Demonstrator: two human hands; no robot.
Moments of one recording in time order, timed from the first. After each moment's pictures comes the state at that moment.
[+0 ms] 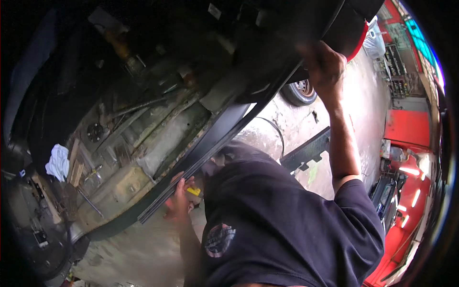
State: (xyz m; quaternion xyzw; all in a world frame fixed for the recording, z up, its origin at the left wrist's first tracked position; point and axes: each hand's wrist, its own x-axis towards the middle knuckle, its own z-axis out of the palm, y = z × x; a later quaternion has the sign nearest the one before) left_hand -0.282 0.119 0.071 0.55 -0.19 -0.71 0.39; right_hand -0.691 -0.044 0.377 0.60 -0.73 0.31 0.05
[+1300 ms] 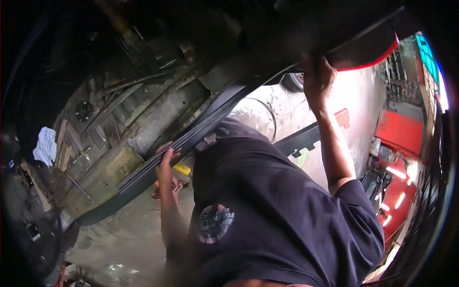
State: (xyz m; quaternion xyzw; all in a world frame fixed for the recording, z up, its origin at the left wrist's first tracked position) left_hand -0.278 0.062 0.064 0.56 -0.25 -0.69 0.38; right_hand -0.694 -0.036 0.299 0.56 -0.79 0.22 0.09
